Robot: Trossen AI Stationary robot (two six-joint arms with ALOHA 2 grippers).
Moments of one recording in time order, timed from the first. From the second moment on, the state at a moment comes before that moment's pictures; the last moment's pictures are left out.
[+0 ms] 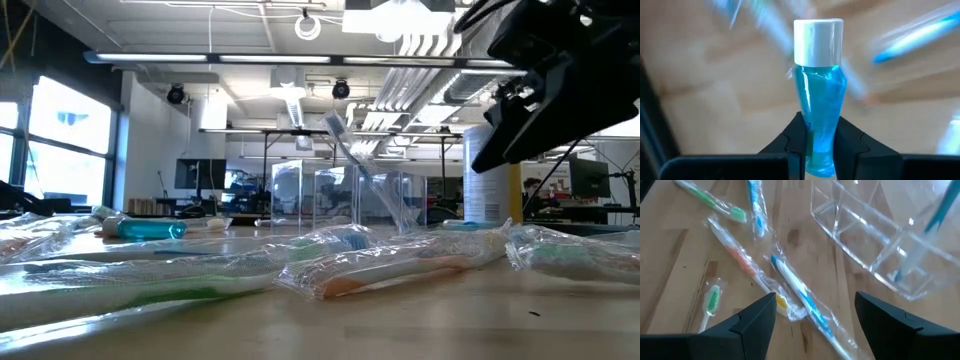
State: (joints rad) left arm -0.79 1.86 1.54 -1.31 -0.15 -2.08; right arm 0.44 1.28 0.51 0.02 0.31 0.34
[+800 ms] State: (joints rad) left arm -0.55 1.84 1.72 -0.58 -0.56 -0.48; right arm 0.55 1.28 0.49 0.18 0.35 0.40
